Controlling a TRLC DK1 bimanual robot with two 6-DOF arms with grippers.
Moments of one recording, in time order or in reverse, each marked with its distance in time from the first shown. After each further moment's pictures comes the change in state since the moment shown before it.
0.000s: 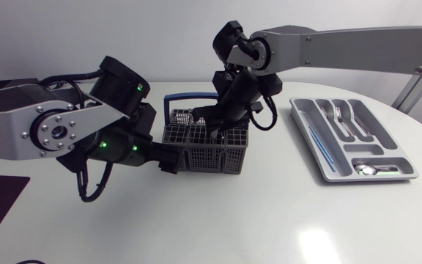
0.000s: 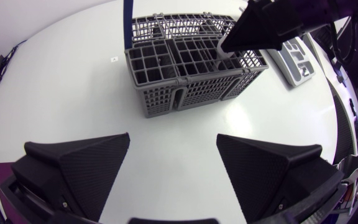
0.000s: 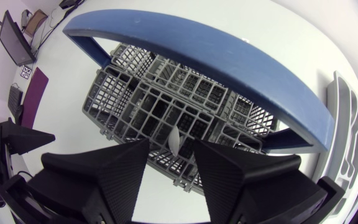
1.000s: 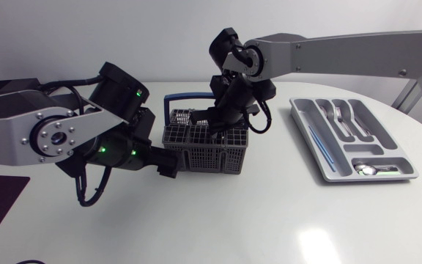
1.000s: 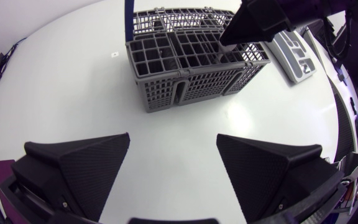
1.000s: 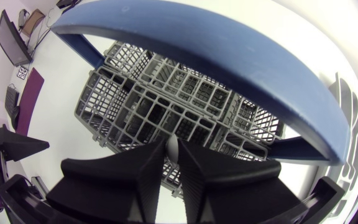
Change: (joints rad) left arm 0.000 -0.008 -0.026 0.006 0.000 0.000; right arm 0.005 0.033 0.001 0.034 0.019 0.003
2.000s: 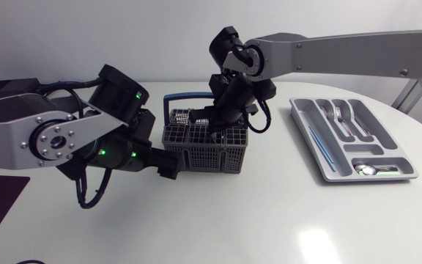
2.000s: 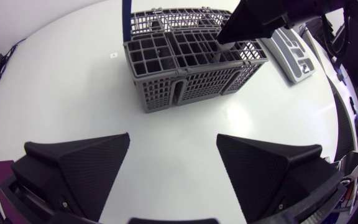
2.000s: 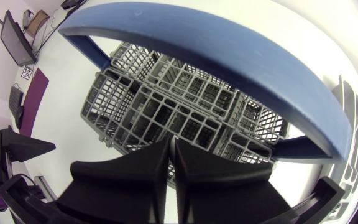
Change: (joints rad) left arm -0.006 -0.006 -0.016 0.019 0.000 0.000; right arm 0.001 -0.003 -0.001 0.014 -0.030 0.000
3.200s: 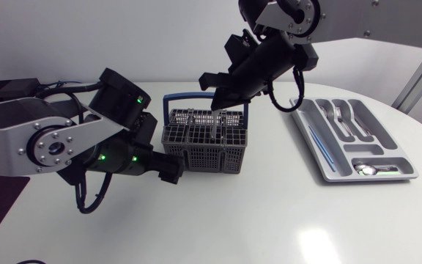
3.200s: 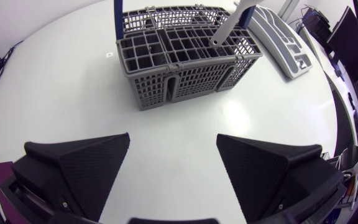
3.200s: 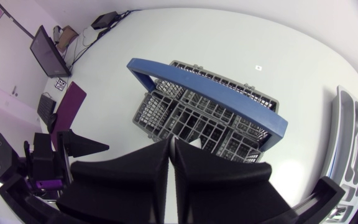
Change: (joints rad) left arm -0.023 -0.015 -0.017 0.003 0.000 0.000; right arm -0.050 -0.201 -0.018 -0.036 -0.167 0.000
